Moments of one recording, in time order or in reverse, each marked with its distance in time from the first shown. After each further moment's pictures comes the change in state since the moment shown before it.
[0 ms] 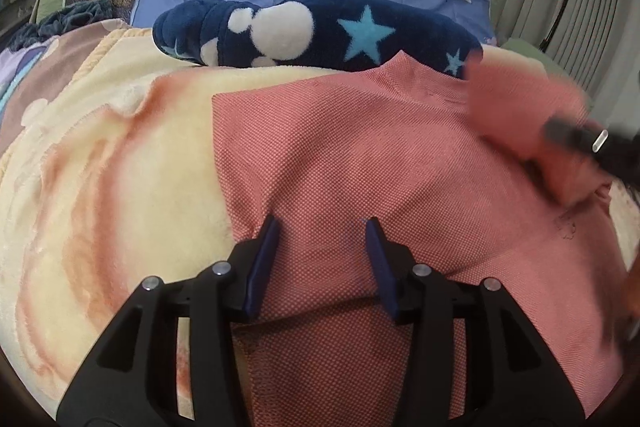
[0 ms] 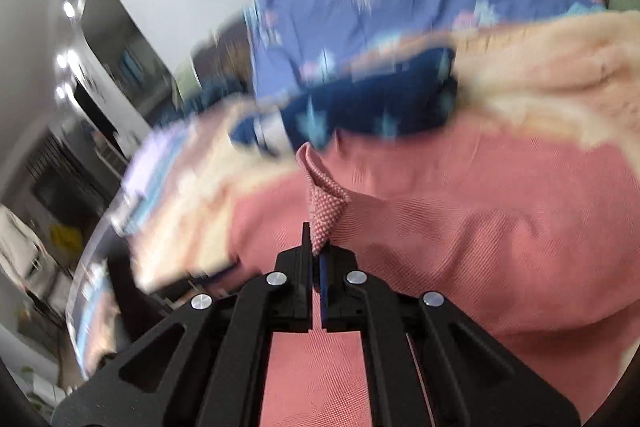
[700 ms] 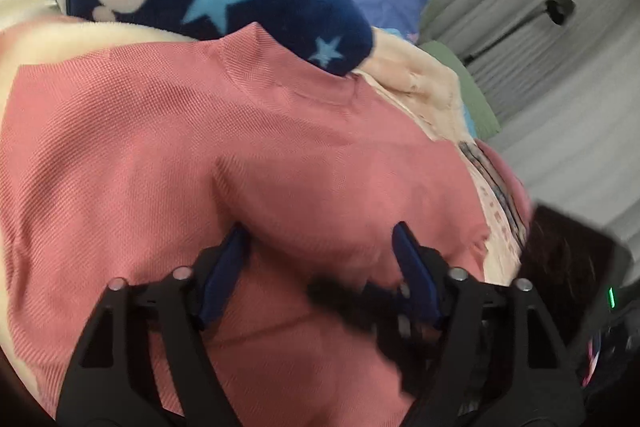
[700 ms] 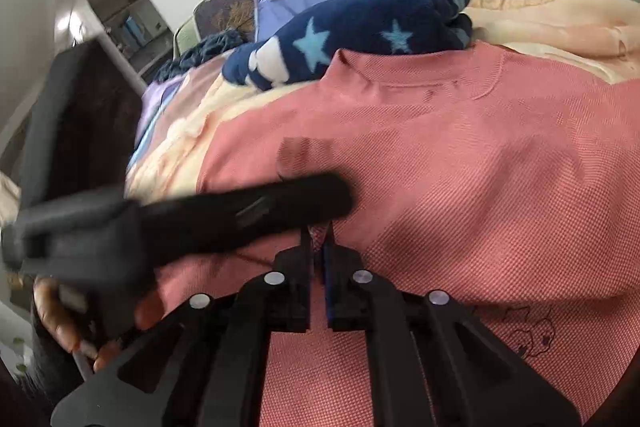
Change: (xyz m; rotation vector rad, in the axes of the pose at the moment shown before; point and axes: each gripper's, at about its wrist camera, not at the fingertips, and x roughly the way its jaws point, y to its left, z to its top) left arm 0.048 -0.062 0.045 -0.199 0.185 -0.422; right arm 0.015 0.001 -0.038 -0.094 0.062 0.020
